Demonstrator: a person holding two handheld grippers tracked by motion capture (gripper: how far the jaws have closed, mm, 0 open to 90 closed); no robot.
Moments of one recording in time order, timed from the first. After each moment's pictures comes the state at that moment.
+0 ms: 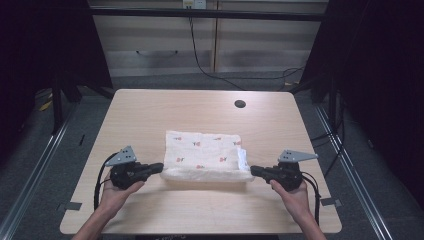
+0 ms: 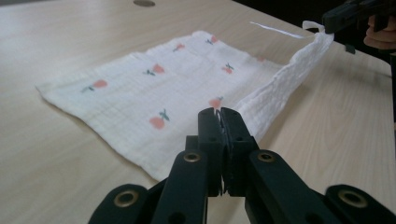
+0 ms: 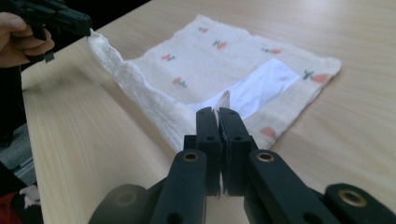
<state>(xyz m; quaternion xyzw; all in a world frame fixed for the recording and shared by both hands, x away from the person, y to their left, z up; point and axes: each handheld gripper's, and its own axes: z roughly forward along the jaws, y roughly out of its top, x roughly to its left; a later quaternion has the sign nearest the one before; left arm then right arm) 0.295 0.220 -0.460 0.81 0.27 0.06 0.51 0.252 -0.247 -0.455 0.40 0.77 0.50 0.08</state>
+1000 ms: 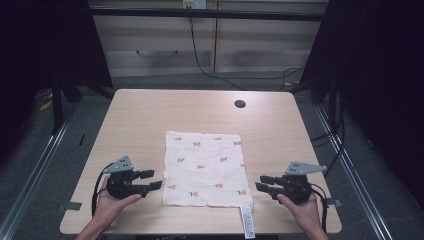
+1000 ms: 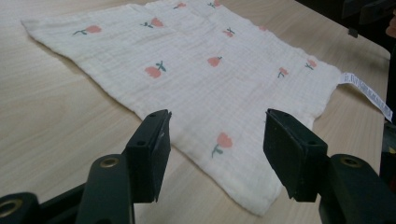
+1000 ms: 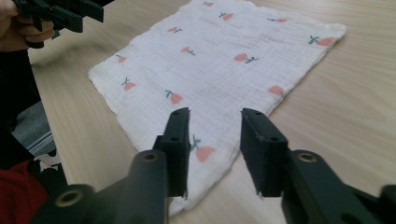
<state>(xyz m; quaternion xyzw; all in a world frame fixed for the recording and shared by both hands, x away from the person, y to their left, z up) 0.290 0.230 -0.471 0.81 0.32 0.03 0.49 0.231 -0.258 -0.456 0.39 0.78 0.48 0.07</state>
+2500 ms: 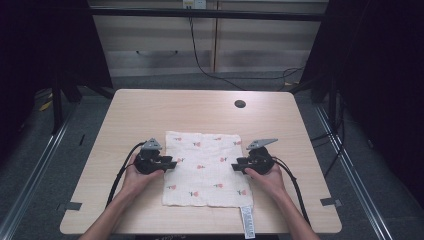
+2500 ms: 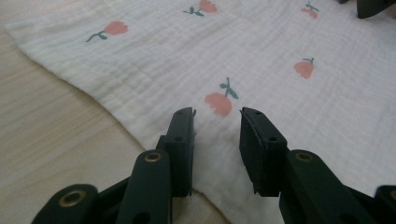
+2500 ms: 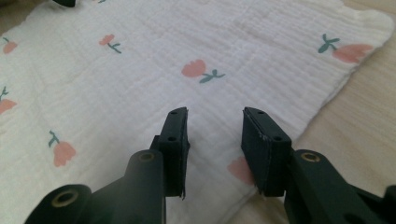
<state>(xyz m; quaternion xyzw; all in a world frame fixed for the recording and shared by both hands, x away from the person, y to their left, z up) 0.363 0.180 -0.505 0.85 0.32 0.05 0.41 0.332 -0.204 -0.503 0.40 0.83 0.39 0.07</state>
